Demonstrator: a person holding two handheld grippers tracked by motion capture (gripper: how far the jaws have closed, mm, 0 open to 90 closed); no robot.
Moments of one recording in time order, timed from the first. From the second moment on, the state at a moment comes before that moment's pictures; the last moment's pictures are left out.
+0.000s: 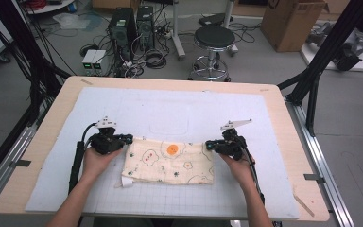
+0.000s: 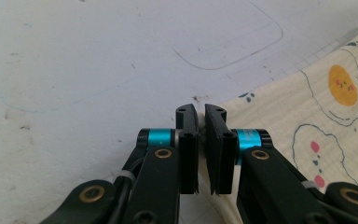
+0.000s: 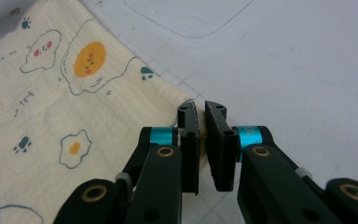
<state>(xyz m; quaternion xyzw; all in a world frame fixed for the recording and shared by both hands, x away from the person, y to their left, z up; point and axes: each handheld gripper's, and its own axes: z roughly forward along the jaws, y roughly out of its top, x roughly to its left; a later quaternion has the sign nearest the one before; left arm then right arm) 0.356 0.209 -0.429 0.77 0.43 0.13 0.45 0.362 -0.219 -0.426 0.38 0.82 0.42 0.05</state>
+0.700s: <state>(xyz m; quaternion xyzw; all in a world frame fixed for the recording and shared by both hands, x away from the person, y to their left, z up) 0.397 0.210 -0.432 0.74 0.47 0.11 0.47 0.411 -0.221 -0.429 0.45 0.79 0.42 0.05</state>
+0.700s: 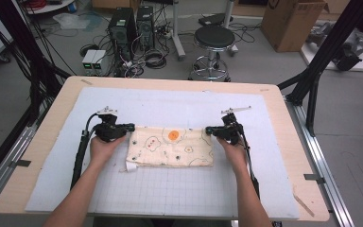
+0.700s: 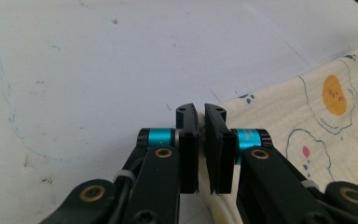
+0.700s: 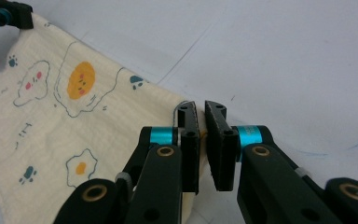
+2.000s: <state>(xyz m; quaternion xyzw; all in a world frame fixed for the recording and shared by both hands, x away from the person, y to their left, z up) 0.367 0.211 -0.415 0.75 0.43 0.13 0.48 0.381 -0.232 -0.412 0.42 0.78 0.47 0.04</state>
